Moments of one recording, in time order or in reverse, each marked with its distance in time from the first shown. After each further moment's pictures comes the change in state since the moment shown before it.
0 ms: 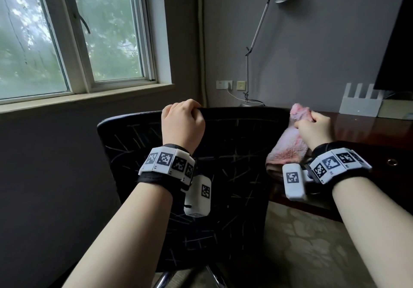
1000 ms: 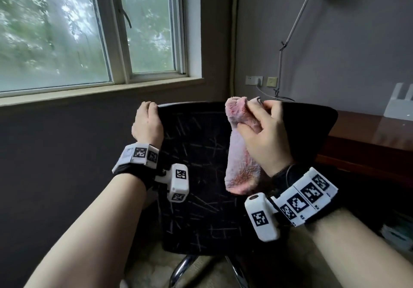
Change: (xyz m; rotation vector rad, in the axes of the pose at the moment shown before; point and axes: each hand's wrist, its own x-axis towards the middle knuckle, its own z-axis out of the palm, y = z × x) left_hand 0.001 -0.129 -0.070 -0.252 0.075 -0.496; right_hand -0.174 -0.098 0.068 0.178 -0.155 -0.724
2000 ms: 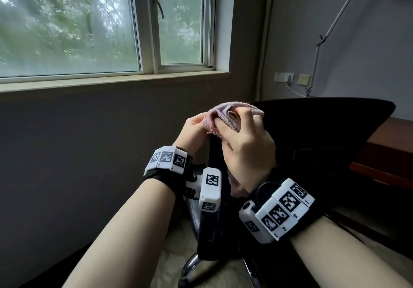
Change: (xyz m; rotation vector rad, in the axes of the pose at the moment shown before) left_hand -0.043 -0.001 0.002 -0.753 -0.511 -0.196; right_hand -0.030 -0.043 0.077 -0.344 -0.029 -0.425
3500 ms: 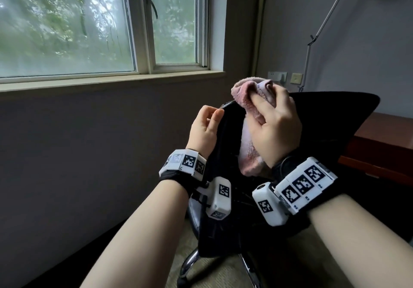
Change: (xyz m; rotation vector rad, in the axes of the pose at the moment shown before) left_hand -0.005 -0.020 0.021 0.572 0.167 0.409; right_hand 0.007 0.047 -0.023 0.037 0.220 0.095
